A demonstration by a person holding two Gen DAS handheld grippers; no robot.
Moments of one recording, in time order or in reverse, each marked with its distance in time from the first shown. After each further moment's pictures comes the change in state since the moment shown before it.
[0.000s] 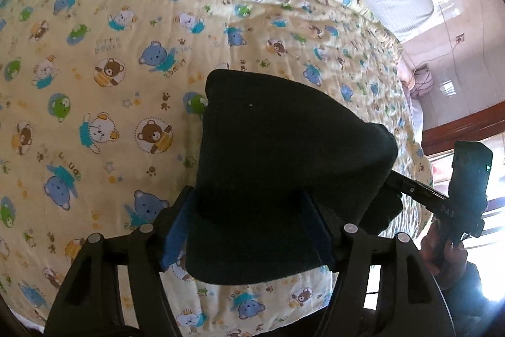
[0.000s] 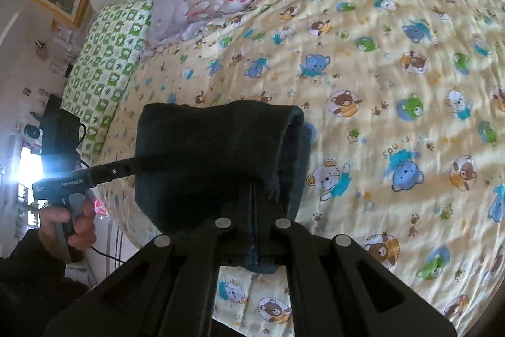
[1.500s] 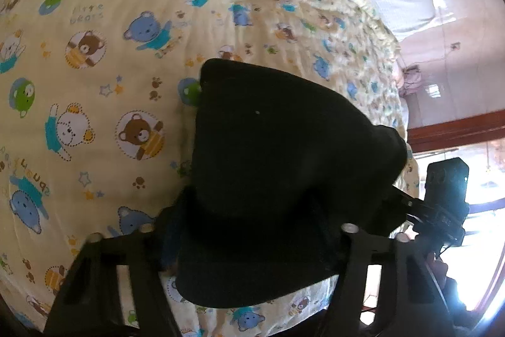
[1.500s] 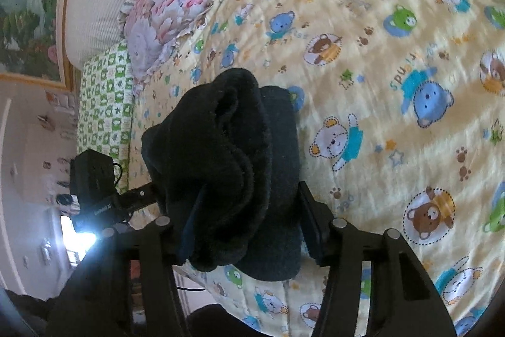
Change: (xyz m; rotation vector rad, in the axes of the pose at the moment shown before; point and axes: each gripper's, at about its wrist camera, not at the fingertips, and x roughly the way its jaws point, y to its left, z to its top) left arm 0.037 0.017 0.015 -0.044 0.072 -0.116; right arm 0.027 -0.023 -0.017 0.318 0.001 0.132
